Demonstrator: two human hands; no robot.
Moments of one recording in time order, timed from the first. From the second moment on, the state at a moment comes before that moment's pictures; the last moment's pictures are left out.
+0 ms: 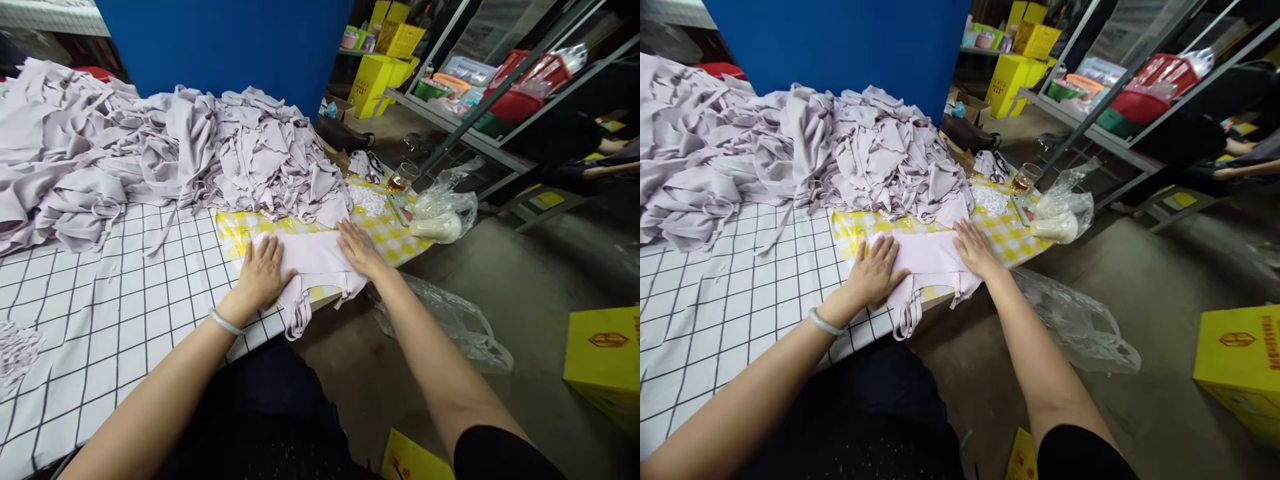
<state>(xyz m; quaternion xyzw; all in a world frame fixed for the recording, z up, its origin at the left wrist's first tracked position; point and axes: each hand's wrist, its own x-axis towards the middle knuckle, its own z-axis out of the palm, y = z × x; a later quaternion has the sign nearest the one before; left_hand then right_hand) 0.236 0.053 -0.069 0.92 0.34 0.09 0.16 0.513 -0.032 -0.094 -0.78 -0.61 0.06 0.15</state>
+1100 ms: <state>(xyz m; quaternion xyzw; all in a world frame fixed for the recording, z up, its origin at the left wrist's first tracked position) 0.006 0.082 -0.027 0.45 0.45 0.35 0.69 0.126 -0.042 -0.058 -0.13 -0.96 0.13 0.23</state>
